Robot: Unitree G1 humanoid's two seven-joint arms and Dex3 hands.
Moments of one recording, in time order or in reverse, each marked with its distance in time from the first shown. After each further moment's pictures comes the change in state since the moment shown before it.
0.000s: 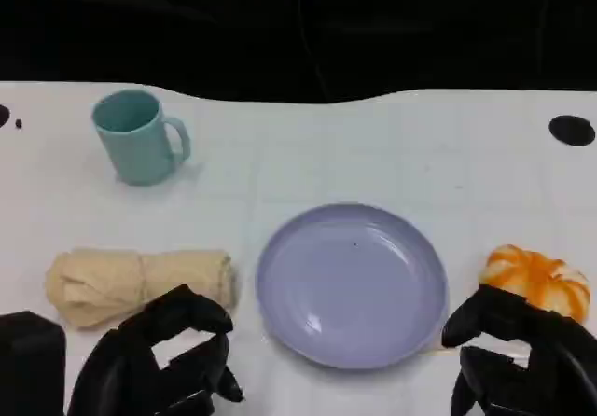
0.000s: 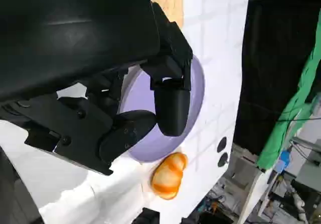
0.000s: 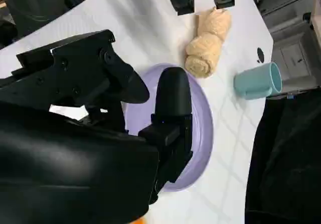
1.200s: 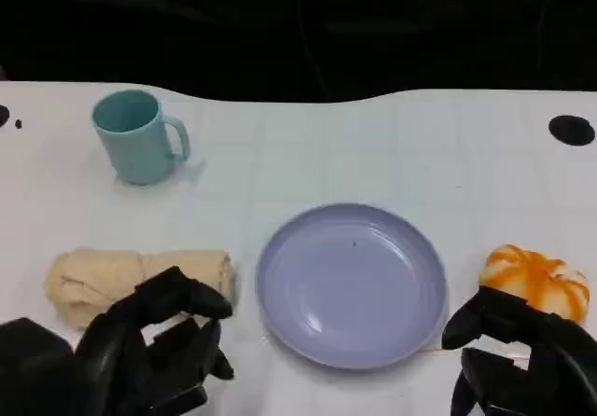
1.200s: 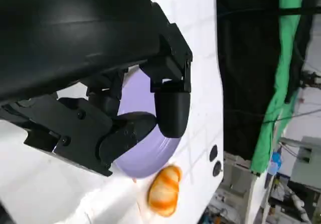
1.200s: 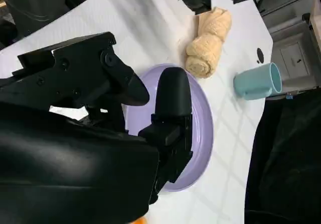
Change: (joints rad) left arm 0.007 0.014 -0.027 0.029 0.165 -0.250 0.000; right arm 0.011 -0.003 0.007 0.003 -0.002 -0.018 0.000
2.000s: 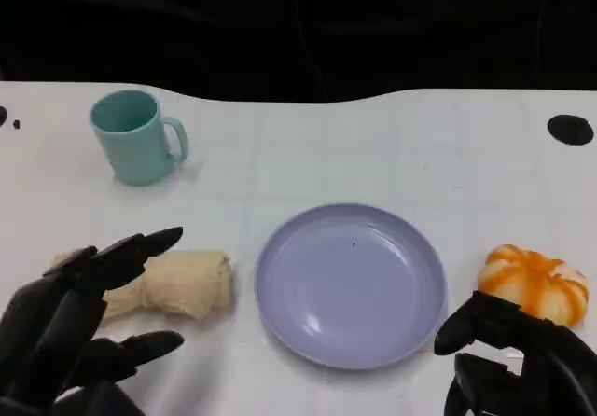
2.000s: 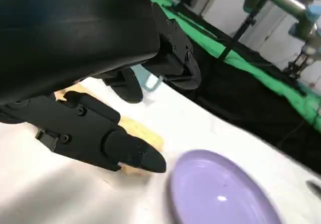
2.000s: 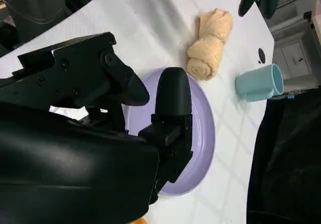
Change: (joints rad) left arm -0.051 0.238 0.046 0.092 0.760 -0.427 0.141; right arm 0.017 0.010 0.028 -0.024 -0.011 0.005 -0.028
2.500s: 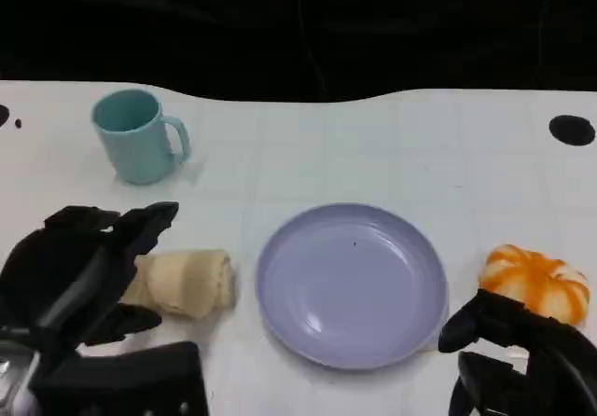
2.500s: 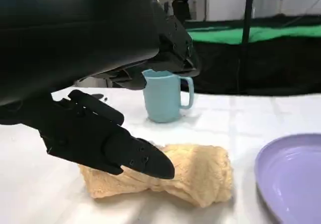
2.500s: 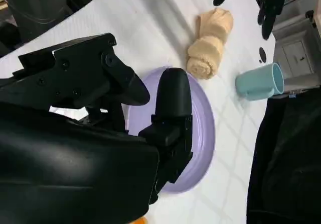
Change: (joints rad) left arm -0.220 0.097 -0.164 0.056 0.431 0.234 -0.117; right arm 0.000 -0.009 -0.025 -0.019 0.010 0.027 0.006
